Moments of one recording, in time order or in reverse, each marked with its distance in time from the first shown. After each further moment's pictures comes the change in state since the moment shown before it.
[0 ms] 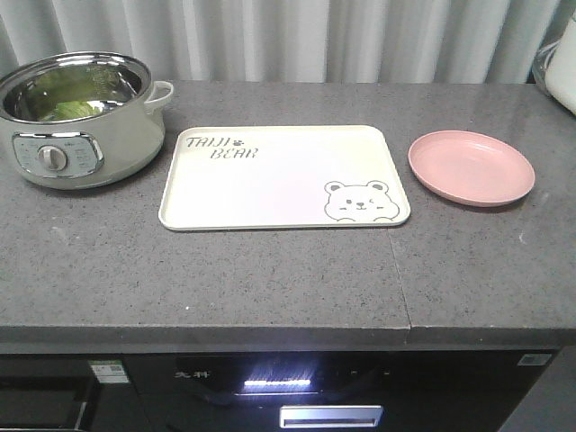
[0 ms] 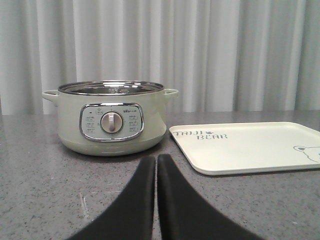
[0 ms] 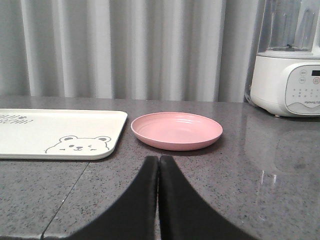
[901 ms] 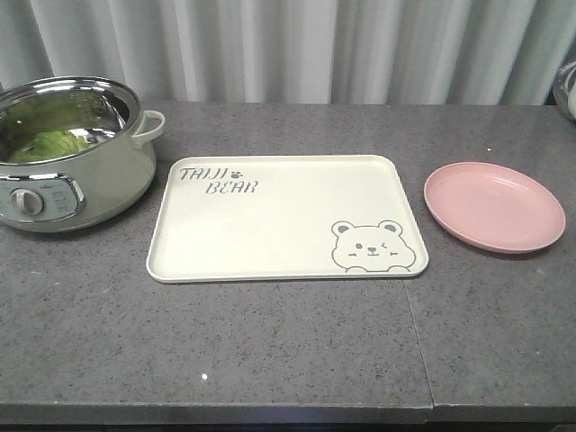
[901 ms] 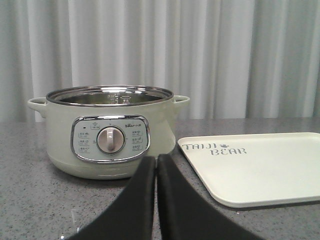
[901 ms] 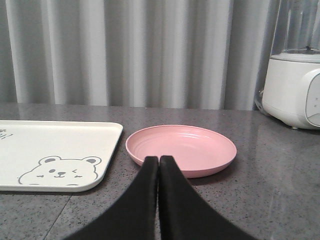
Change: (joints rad) left arm 0.000 0.000 0.000 0.000 0.000 0.000; right arm 0.000 0.000 0.000 0.000 0.000 0.000
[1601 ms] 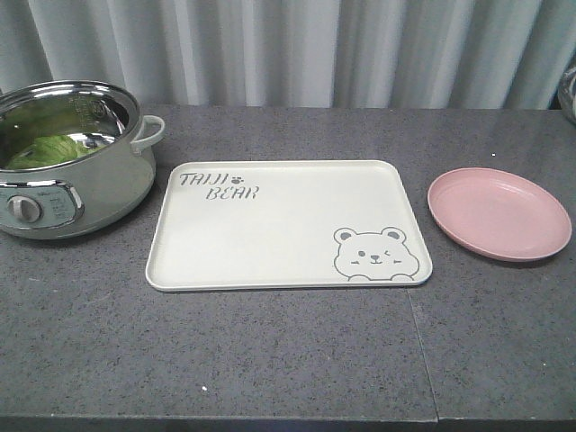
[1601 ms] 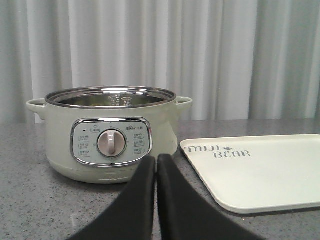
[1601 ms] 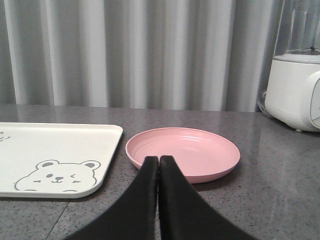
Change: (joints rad) left arm 0.000 0.000 0.000 0.000 0.000 0.000; right arm 0.000 0.000 0.000 0.000 0.000 0.000
